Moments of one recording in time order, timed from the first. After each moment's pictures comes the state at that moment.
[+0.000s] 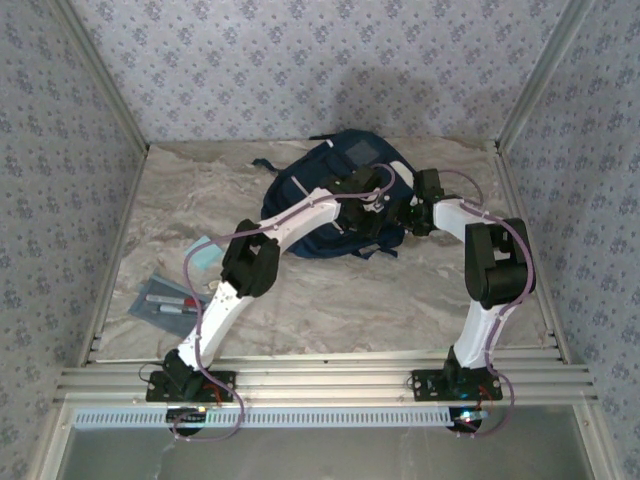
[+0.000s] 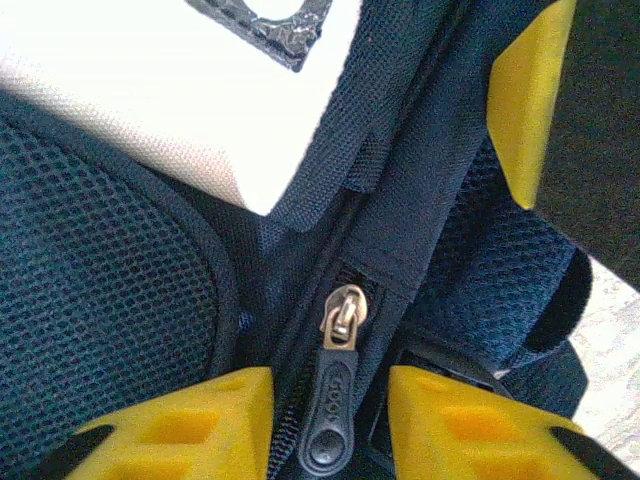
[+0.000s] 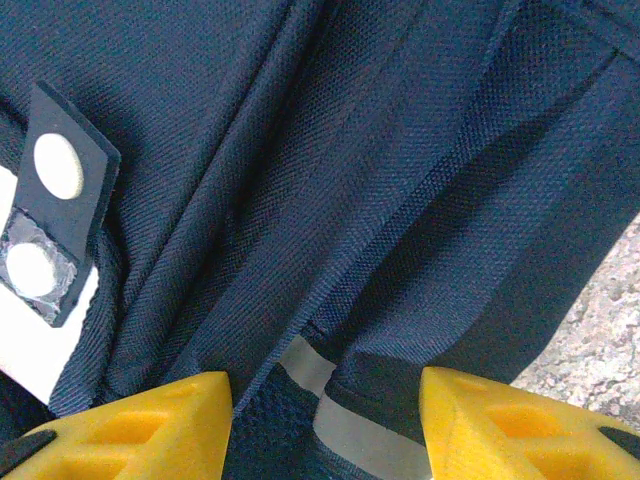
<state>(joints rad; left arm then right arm) -0.80 2.49 2.29 -0.91 0.12 -0.33 0.14 1.87 1.17 -0.35 -0.14 0.52</state>
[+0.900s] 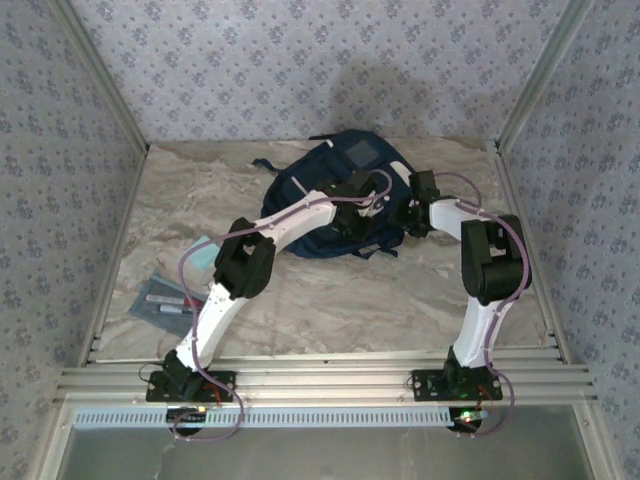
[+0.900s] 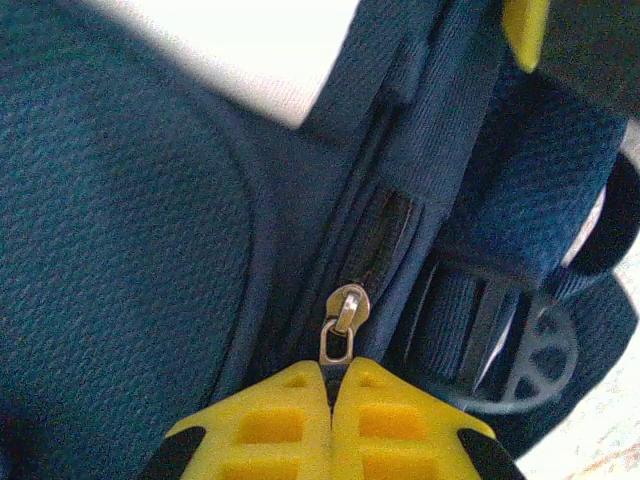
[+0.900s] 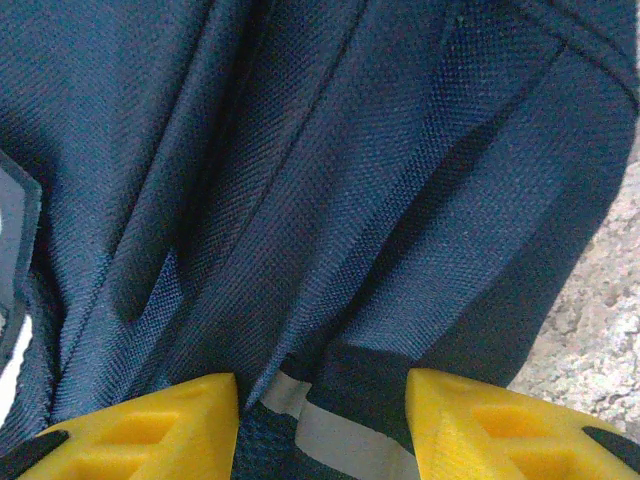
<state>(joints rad) -0.80 2.38 2.09 -0.88 0.10 -0.28 0.15 1.91 1.18 -0.33 -0.08 0.59</state>
